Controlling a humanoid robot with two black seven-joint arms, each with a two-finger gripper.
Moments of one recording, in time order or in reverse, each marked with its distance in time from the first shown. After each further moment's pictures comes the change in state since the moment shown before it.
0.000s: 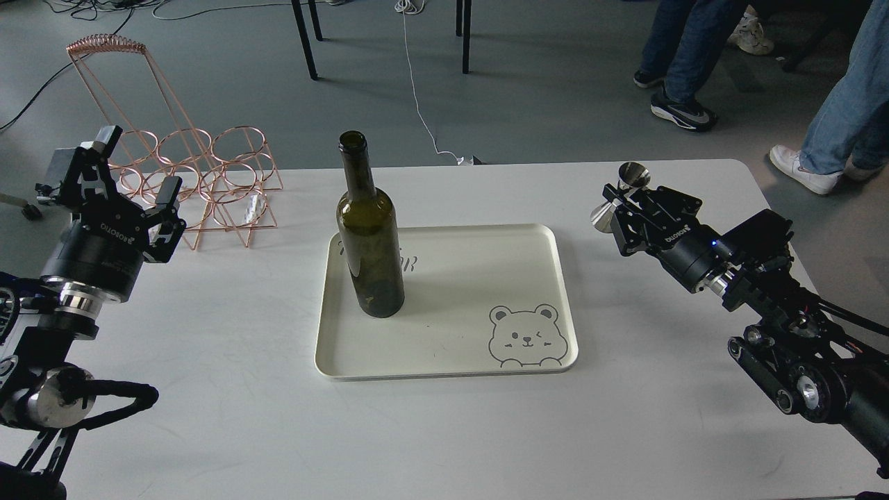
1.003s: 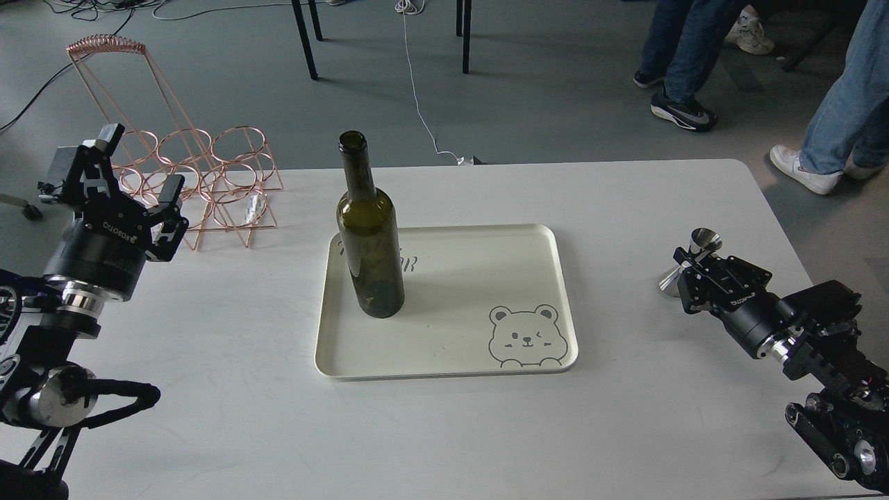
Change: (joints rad) left arm -0.003 -0.004 0.002 -0.005 0.000 0.000 0.000; right arm -0.155 -0.039 0.021 -0.051 0.077 0.000 0.000
